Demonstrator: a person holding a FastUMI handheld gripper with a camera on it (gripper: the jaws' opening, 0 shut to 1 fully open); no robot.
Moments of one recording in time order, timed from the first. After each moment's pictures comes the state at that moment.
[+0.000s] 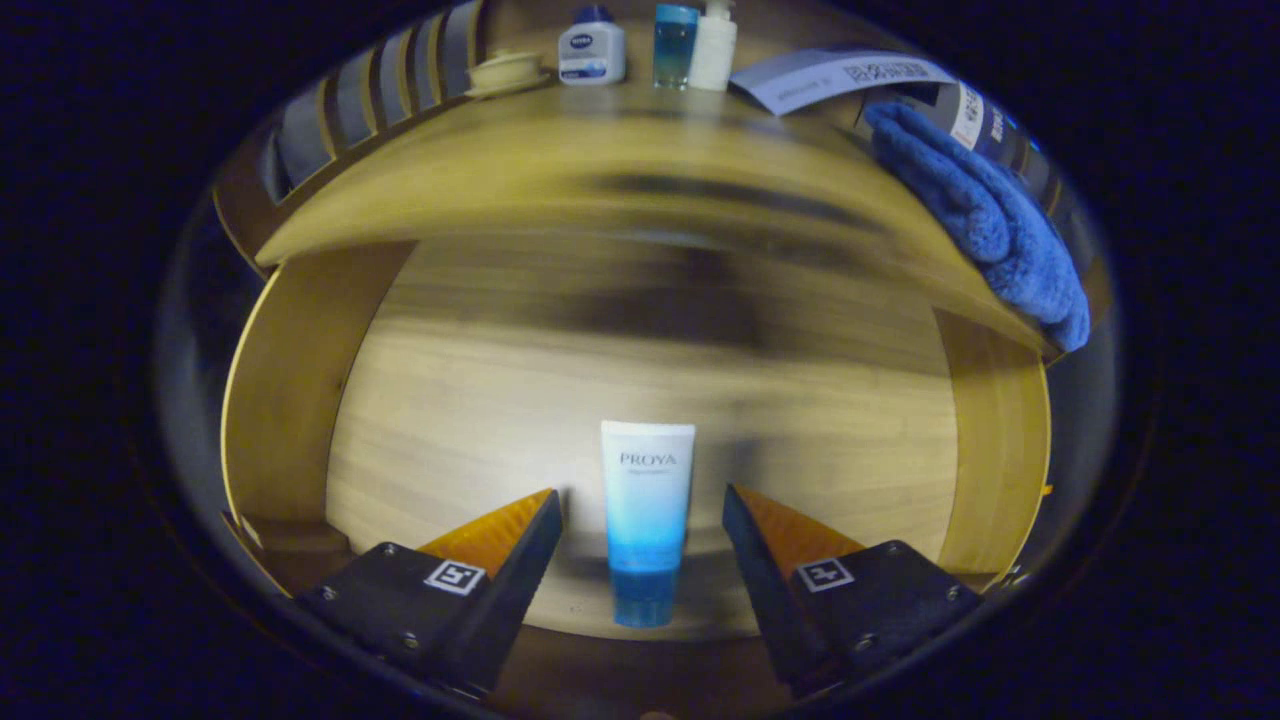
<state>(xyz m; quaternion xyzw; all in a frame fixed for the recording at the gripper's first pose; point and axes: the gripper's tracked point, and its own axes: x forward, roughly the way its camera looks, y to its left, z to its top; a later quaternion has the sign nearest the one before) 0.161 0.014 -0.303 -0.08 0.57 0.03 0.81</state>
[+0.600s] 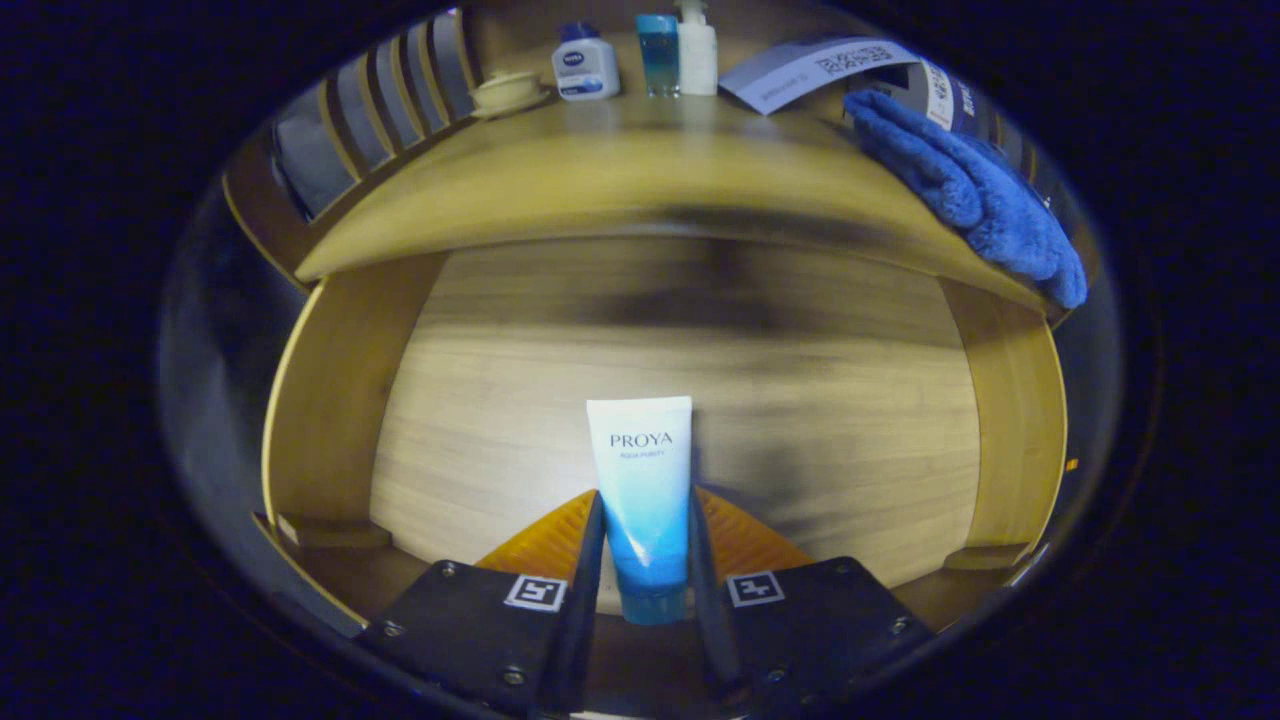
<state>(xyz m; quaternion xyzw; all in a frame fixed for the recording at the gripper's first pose) 0.149 0.029 -0.270 -0.03 0.53 0.04 0.85</state>
